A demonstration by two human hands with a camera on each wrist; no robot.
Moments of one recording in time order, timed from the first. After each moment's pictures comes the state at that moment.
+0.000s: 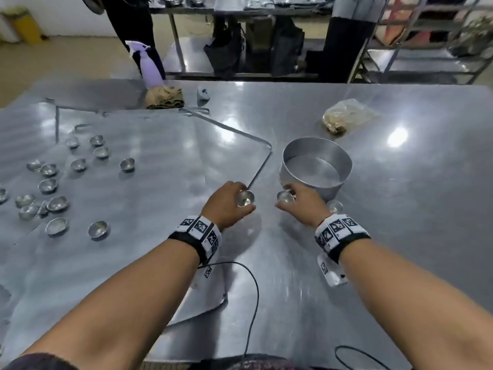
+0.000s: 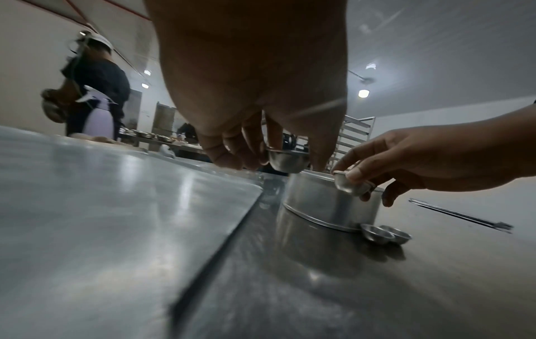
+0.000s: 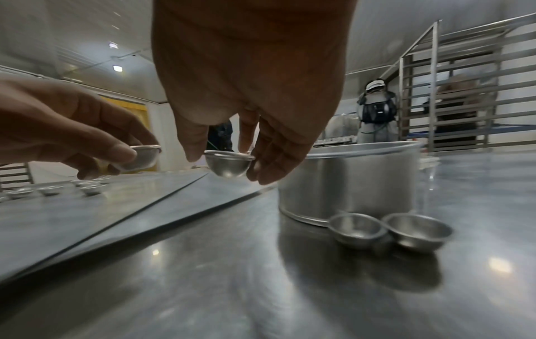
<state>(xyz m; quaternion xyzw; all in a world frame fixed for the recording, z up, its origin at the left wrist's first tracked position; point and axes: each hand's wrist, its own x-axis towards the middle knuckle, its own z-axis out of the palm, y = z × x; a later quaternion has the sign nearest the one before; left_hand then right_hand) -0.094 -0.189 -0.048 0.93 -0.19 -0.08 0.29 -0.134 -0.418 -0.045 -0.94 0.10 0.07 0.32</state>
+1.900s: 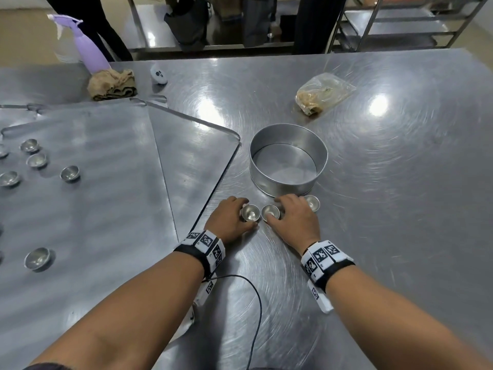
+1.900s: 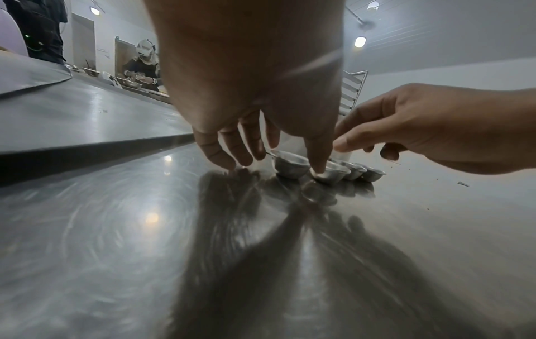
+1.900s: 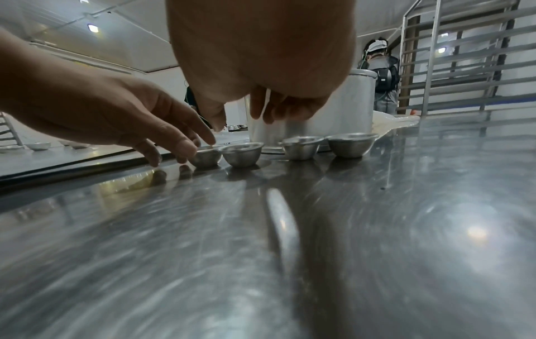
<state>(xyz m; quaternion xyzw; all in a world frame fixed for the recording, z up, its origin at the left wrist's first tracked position) -0.081 -0.275 -0.115 0.92 -0.23 -0.18 0.27 -0.154 -0.463 -0.118 -0.96 0.12 -0.05 0.23</state>
